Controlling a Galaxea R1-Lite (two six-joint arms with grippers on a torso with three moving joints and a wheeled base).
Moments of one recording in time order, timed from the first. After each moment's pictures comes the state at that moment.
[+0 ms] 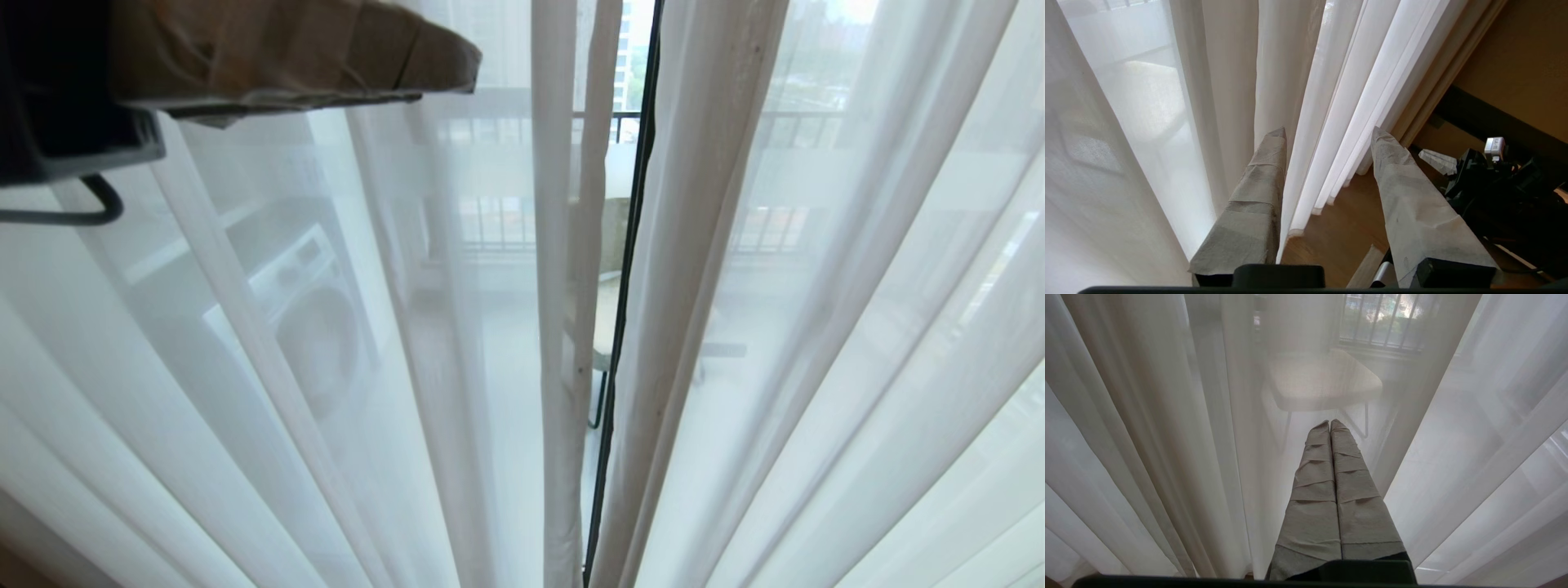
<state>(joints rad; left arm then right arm) -0.96 1.29 -1.48 0.30 -0.03 -0.16 0.00 0.00 0.00 0.00 0.04 -0.09</state>
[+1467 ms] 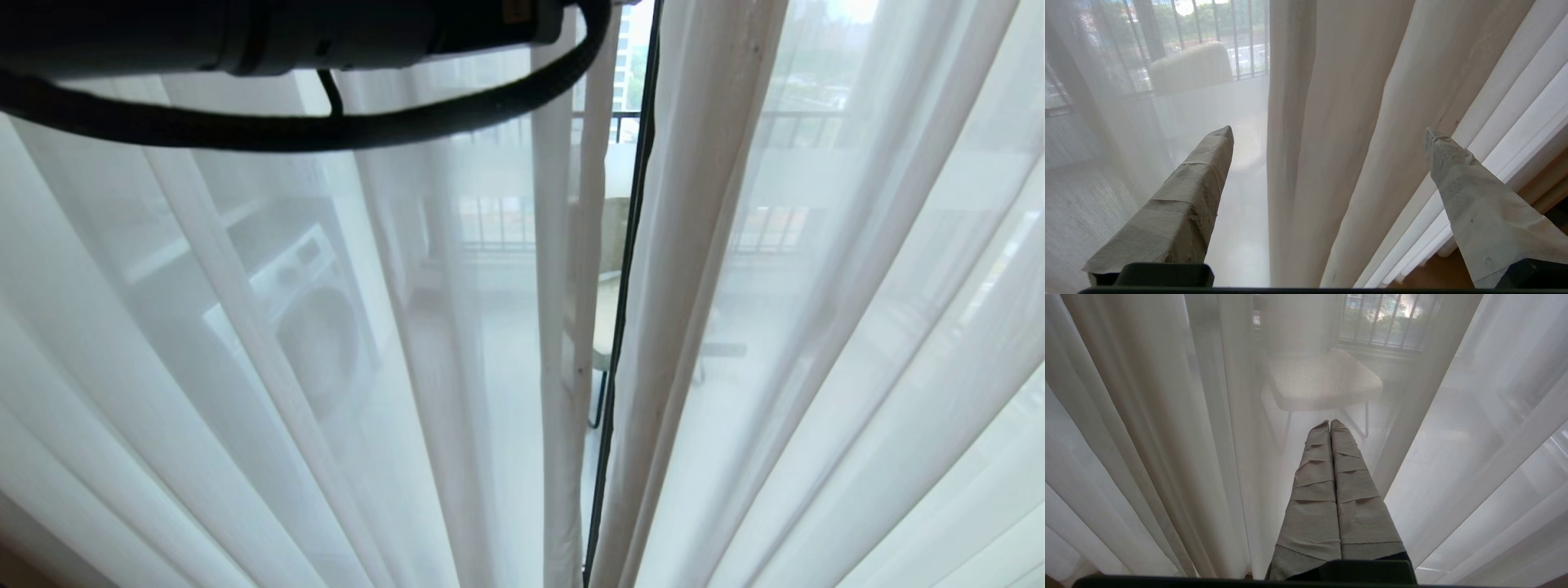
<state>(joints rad) -0.96 1.60 -1.72 0.12 0.35 -0.11 0.00 0.00 0.00 0.00 0.04 -0.09</state>
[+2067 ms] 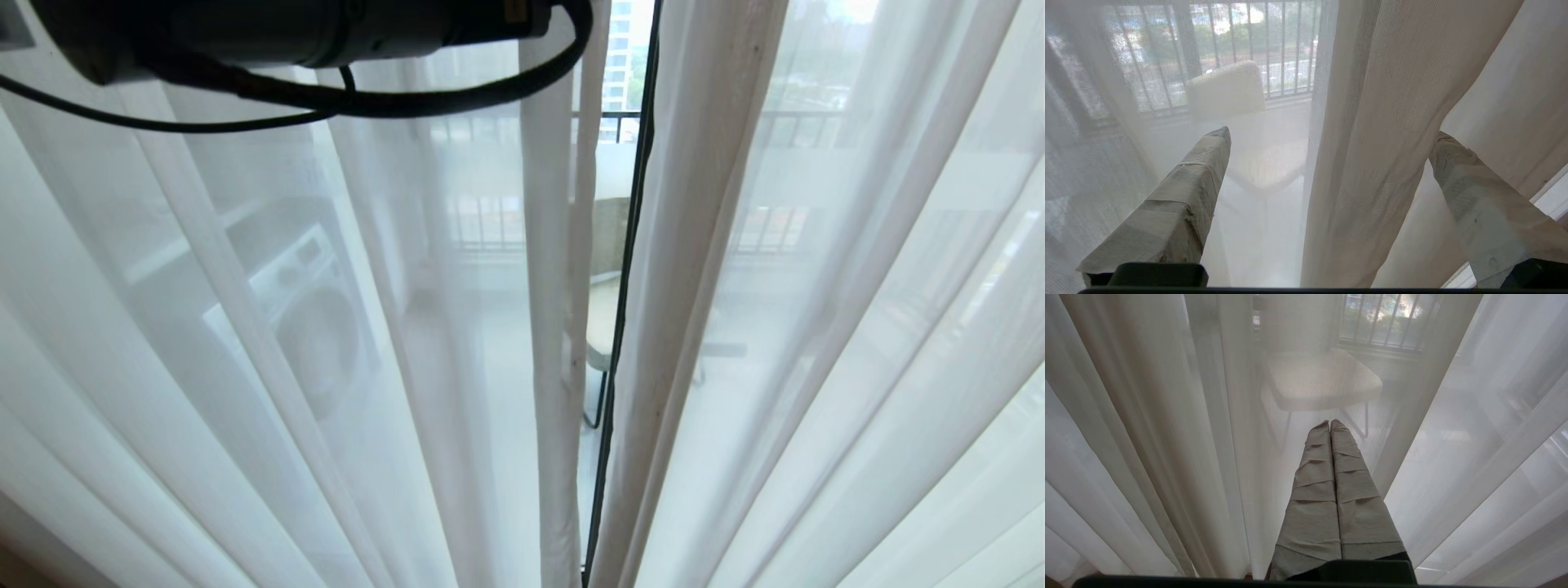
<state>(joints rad) -0.86 1.67 -1.77 0.05 0.35 -0.07 0.00 0.00 0.00 0.00 0.04 -0.09</state>
